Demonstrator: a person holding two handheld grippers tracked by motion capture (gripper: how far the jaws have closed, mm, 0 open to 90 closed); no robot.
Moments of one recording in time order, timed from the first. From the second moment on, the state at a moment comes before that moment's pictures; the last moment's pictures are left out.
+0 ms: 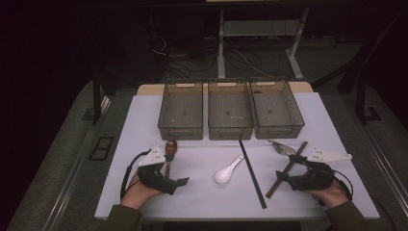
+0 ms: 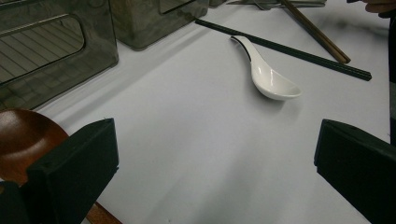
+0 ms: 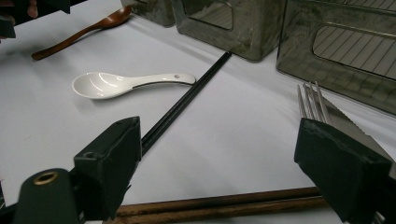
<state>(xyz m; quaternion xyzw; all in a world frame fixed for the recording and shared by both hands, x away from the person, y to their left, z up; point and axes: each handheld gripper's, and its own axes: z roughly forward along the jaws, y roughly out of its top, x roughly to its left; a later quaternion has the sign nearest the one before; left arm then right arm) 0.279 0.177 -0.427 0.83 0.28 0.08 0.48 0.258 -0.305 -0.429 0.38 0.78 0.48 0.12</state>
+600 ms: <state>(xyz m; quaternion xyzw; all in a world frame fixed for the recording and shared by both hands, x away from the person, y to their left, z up) 0.280 0.177 -0.427 0.83 0.28 0.08 0.48 0.268 -0.318 -0.429 0.41 0.79 0.44 0.11</state>
